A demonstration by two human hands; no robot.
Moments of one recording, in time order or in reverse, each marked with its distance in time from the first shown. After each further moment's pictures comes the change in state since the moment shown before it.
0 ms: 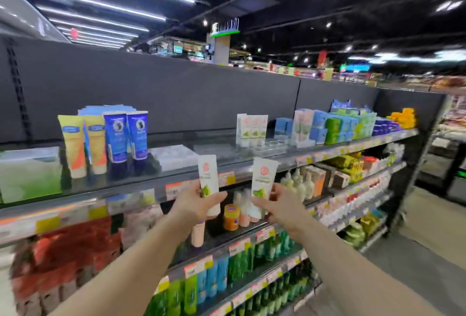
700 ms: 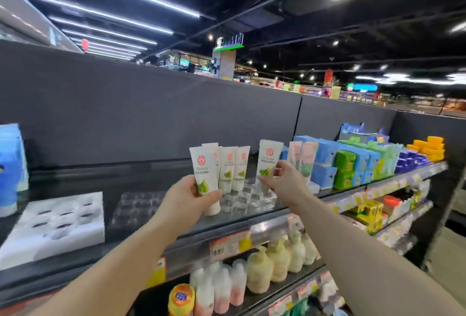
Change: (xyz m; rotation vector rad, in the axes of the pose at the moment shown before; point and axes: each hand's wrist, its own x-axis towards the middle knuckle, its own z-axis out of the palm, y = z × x) left_hand 0.233 0.045 0.112 0.186 0.088 0.192; right_hand 0.327 -0.012 -0.137 -0.232 0.154 -0.219
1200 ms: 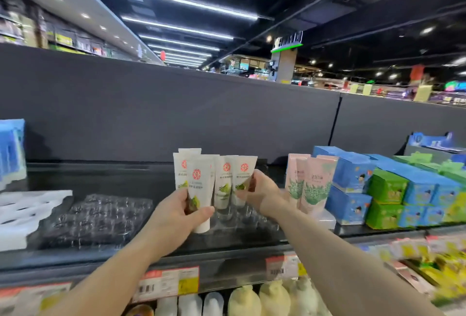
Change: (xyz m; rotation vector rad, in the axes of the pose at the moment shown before) left_hand 0.049 -0.005 0.100 0.109 0.183 -0.094; right_hand 0.120 0.056 0.010 -0.176 -0.462 -0.139
